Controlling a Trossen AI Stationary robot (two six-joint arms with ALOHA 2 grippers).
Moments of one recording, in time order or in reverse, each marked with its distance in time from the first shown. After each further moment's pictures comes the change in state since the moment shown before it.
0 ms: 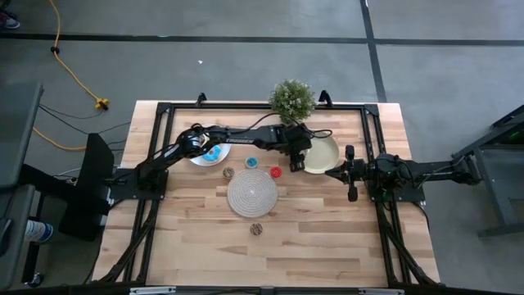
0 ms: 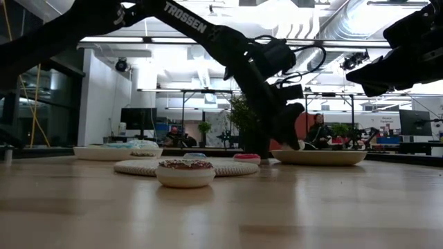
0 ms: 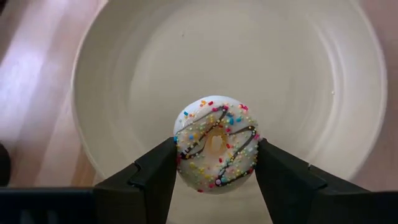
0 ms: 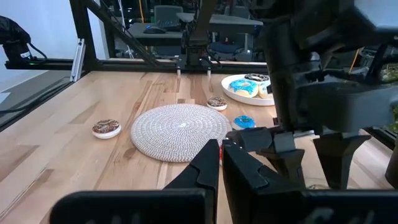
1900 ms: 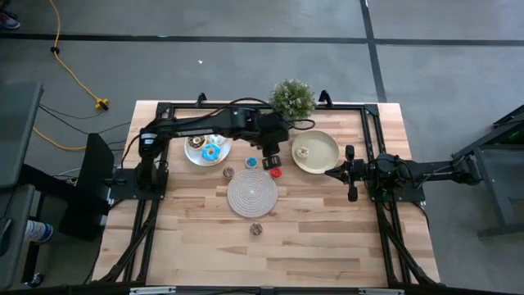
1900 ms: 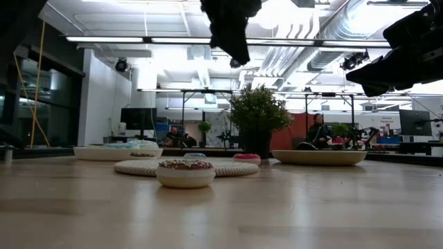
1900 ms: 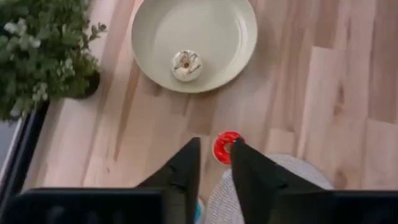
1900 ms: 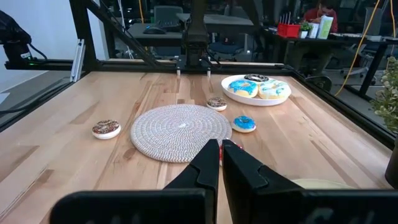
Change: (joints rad) left arm -0.086 -0.463 -0.016 -0.565 -0.038 -0.131; right arm 0.000 0.000 0.000 0.002 0.000 0.000
